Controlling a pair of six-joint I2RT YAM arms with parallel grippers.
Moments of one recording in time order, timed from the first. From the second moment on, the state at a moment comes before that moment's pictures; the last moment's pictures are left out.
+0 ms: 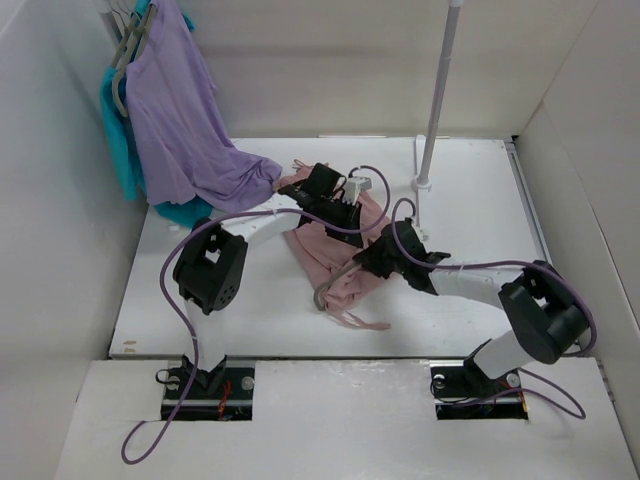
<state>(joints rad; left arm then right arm) -0.64 1.93 1.45 -0.41 0.64 -0.21 0.64 1.50 0.68 0.11 0.08 1.25</state>
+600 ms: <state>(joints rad) -0.63 1.87 1.66 -0.72 0.71 0.11 0.29 1.48 0.67 0.19 -0.39 0.91</state>
